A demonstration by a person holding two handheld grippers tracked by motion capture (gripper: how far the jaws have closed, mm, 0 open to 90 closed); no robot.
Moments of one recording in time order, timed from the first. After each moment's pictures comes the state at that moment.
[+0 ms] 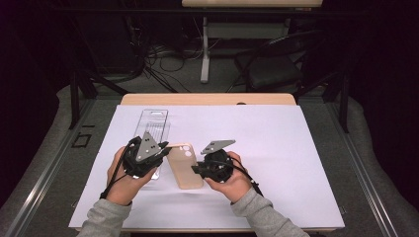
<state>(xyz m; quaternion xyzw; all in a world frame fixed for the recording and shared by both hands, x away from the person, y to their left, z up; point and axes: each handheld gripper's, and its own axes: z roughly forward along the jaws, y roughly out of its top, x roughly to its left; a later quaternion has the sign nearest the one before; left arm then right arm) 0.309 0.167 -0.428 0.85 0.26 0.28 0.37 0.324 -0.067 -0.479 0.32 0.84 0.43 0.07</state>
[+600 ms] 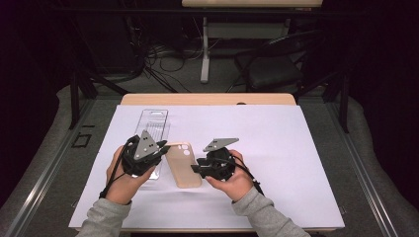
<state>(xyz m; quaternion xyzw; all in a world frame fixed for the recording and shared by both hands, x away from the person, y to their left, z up) 0.313 0.172 -0.427 0.84 0.26 0.29 0.37 0.327 -0.072 -0.475 0.33 0.83 0.45 0.07</state>
